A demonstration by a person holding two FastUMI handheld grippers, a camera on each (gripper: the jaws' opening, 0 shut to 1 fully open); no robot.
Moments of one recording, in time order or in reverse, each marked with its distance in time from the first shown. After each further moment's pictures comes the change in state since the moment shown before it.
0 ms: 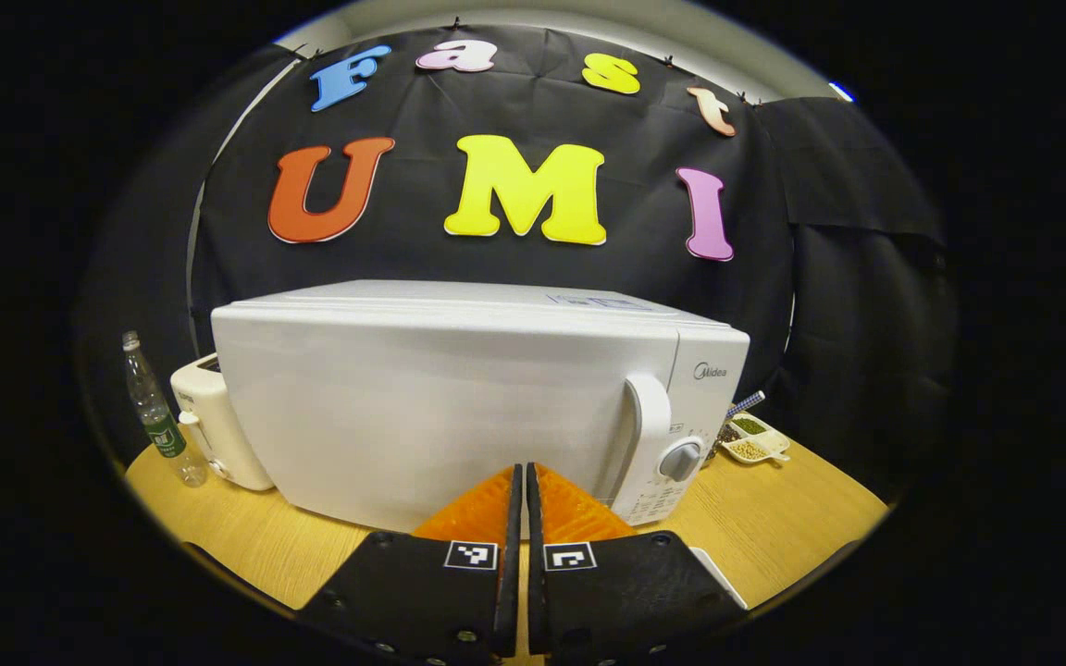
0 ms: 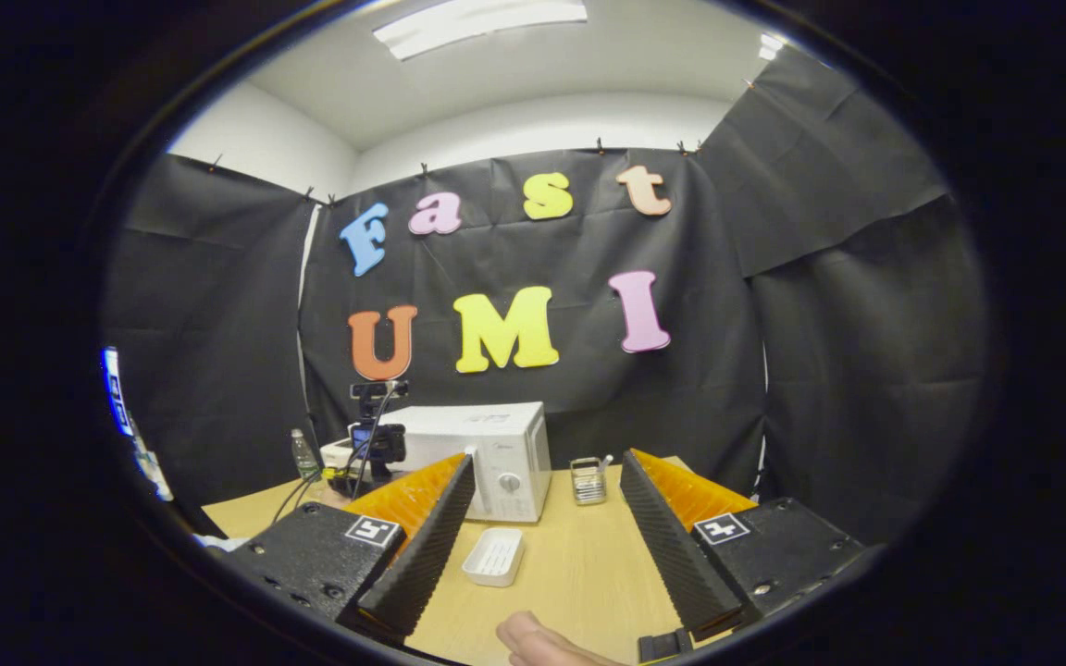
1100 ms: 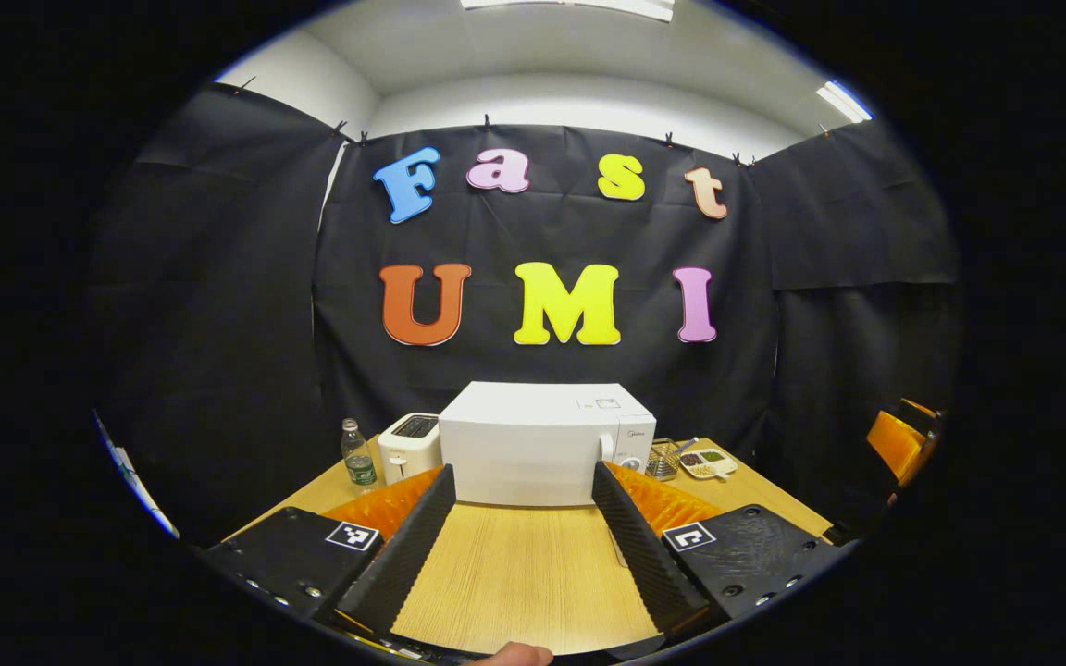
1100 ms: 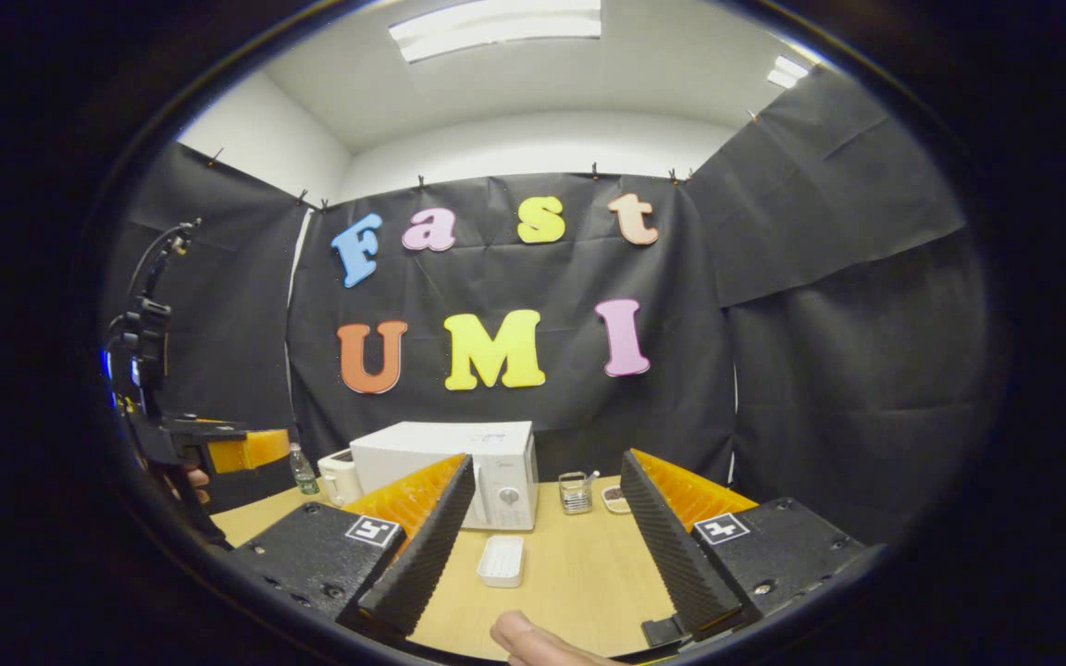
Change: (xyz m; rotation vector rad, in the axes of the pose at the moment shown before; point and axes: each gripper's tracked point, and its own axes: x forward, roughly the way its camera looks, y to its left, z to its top) left arm -0.354 0.018 0.115 0.012 -0.172 0.139; right arm -0.052 0.042 0.054 -0.050 -0.036 -0.101
